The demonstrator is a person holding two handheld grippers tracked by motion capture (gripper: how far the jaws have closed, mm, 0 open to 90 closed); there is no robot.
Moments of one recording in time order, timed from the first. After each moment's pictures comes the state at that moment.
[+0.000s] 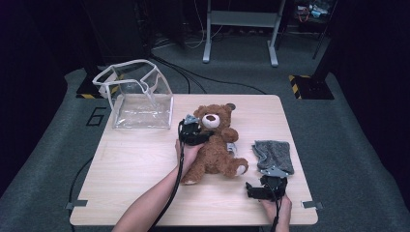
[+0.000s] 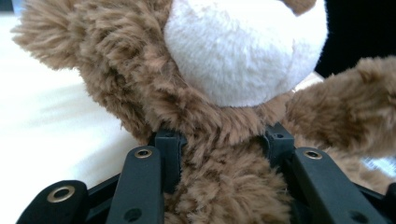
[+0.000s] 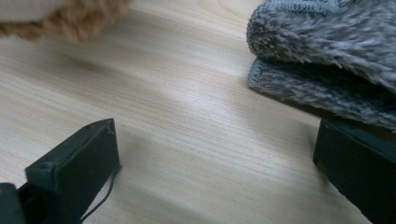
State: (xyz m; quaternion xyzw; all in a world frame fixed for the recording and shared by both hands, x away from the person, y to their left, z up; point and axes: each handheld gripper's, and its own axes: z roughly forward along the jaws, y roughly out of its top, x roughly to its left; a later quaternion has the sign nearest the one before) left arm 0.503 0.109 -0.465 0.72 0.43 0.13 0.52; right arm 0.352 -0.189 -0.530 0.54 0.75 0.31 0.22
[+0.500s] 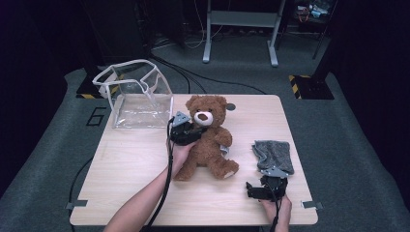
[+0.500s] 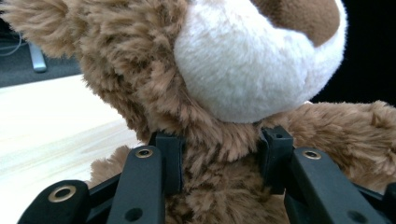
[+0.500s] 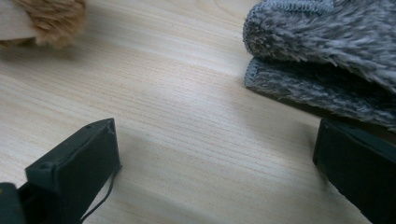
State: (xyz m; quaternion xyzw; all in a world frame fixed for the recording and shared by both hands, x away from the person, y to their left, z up) left arm 0.485 0.139 -0.438 0.72 0.38 0.18 0.56; right arm 0.352 -0.188 -0.531 0.54 0.74 0.32 0.23
